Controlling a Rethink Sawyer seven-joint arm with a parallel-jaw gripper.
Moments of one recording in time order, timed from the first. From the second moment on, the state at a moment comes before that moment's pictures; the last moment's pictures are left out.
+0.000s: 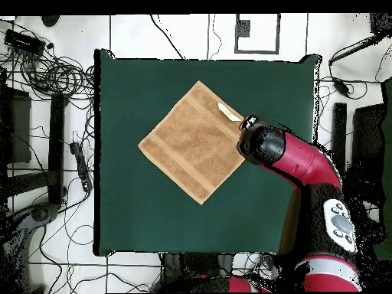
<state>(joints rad) -0.31 -0.49 -0.13 1.45 0.11 0.37 1.87</state>
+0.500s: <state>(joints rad) -0.38 -0.60 -0.07 1.48 0.00 0.37 1.87</state>
